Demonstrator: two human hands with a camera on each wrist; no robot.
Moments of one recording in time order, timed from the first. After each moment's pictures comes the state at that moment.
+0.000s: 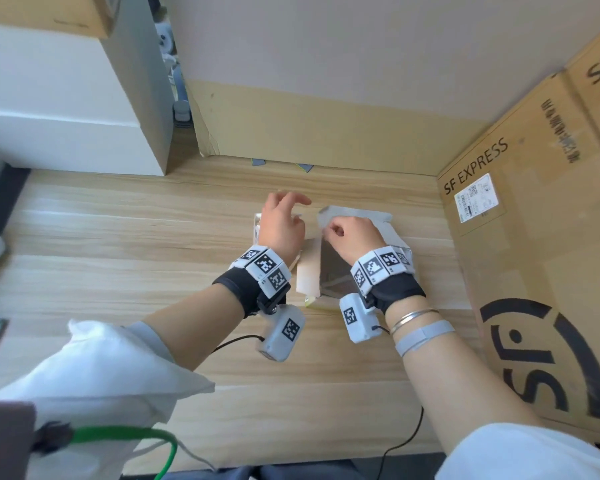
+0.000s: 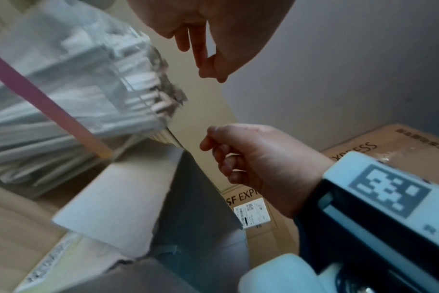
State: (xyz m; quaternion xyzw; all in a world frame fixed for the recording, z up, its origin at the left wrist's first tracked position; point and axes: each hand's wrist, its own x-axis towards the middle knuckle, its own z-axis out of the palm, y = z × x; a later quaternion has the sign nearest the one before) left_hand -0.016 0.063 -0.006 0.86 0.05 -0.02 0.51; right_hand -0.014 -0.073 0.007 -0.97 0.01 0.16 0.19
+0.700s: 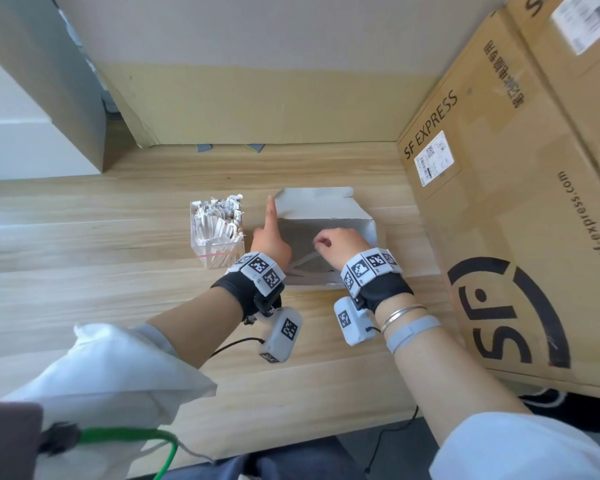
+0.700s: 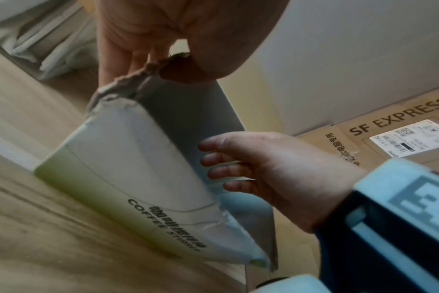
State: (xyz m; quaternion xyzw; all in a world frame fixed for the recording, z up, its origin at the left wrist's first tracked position) left_hand -0.037 -0.008 -0.032 0.86 0.11 -0.28 0.41; right_hand -0.048 -0.149 -0.032 -0.95 0.05 0.25 0.19
